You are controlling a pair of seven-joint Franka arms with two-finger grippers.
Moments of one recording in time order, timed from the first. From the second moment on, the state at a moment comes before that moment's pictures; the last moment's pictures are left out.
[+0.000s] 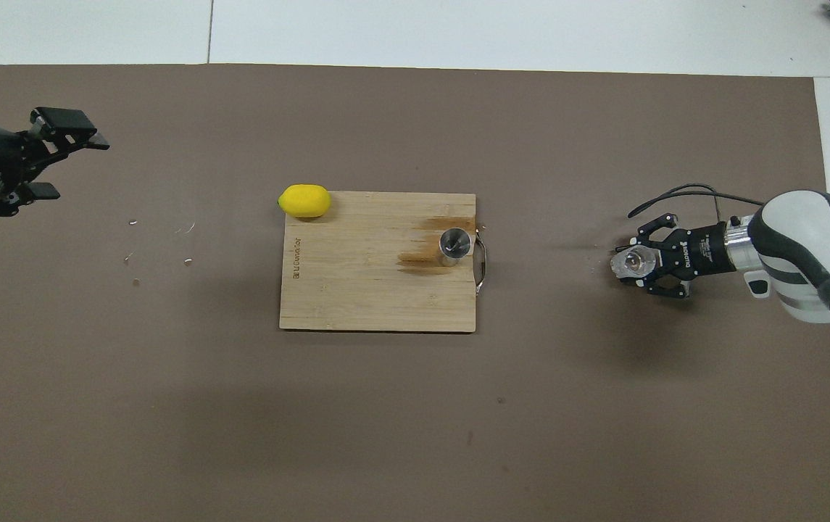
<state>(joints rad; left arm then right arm) 0.02 0.02 -0.04 -1.79 -0.17 2.10 -0.49 -0.29 0.41 0.09 -1.97 0.75 2.02 0.81</state>
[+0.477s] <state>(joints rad) 0.02 -0.04 -0.04 -1.74 -0.05 1.77 -0.03 -0.25 0.38 0.10 -1.92 0.75 2.07 0.93</state>
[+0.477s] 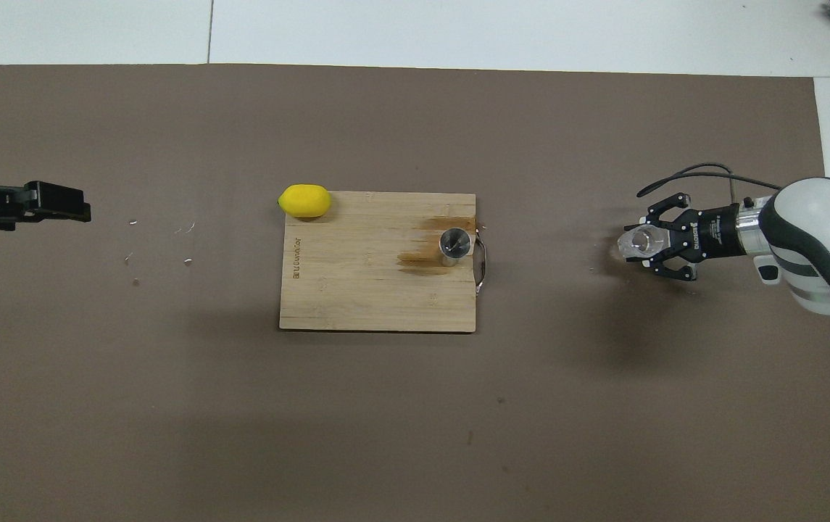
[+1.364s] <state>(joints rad) -0.01 0.00 -0.04 -1.55 0.01 1.47 -0.01 0.13 0.35 0.10 -1.79 0.51 2.25 1.42</state>
